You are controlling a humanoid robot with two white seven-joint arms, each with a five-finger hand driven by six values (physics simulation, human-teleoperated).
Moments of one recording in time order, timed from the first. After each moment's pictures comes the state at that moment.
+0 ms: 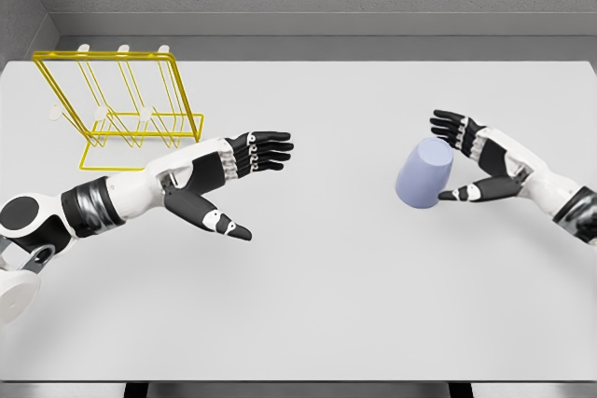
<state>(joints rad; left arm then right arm) -0.33 0.65 -0.51 -1.77 0.77 0.06 -0.61 -0.21 -0.64 0.26 -1.36 -0.58 -0.16 0.61</state>
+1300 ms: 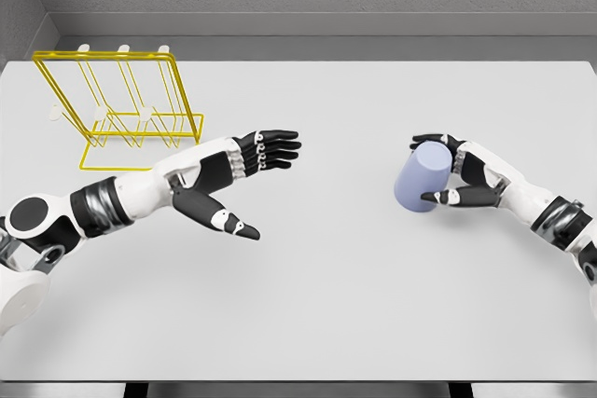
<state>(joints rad) -0.32 0.62 -0.51 -1.76 0.75 0.06 -0.61 -0.23 -0.58 0.29 -1.30 -0.52 -0.18 0.61</state>
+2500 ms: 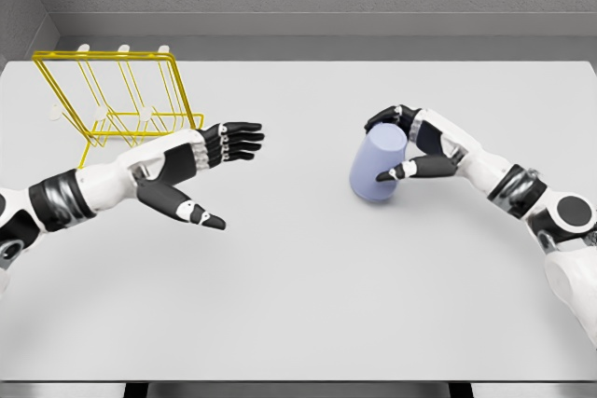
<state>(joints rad) -0.31 0.73 -0.46 -1.76 0.75 0.06 -0.61 -0.36 -0.48 0.37 -1.32 -0.52 -0.21 0.61</state>
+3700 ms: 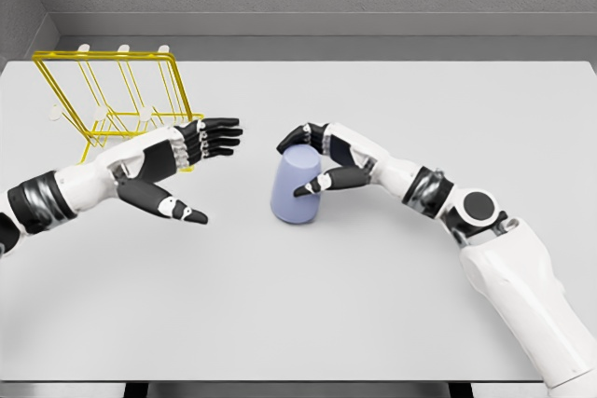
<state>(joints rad) -0.27 0.75 -0.38 -1.76 0.76 0.06 -0.61 -0.44 -0.28 0.51 -1.25 -0.42 -0.21 0.61</state>
